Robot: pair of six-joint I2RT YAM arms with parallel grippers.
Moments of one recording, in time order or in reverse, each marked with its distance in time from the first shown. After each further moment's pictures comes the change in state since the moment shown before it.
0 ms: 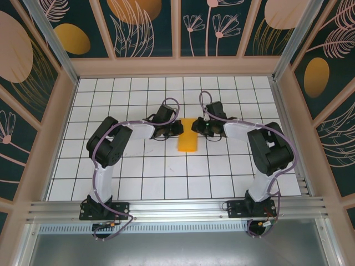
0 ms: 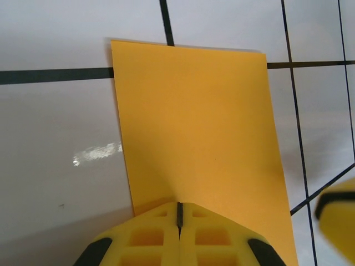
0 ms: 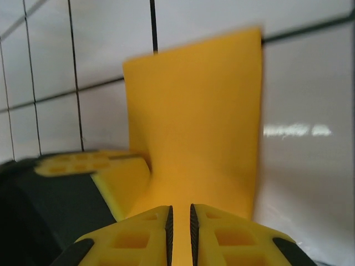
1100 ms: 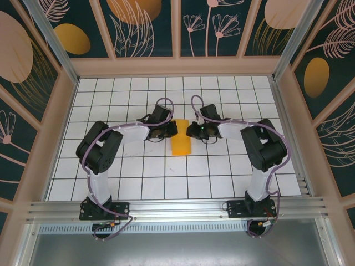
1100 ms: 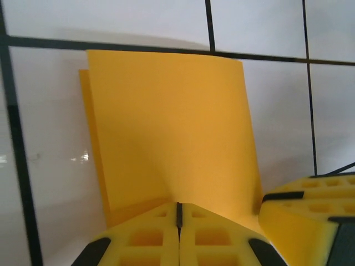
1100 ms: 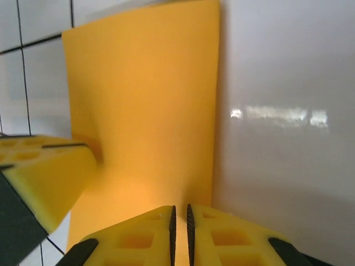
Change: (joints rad) left arm 0.003 -0.150 -0.073 -0.108 -0.088 -0.019; right arm 0.052 0.066 0.055 -0.019 -0.046 -0.071
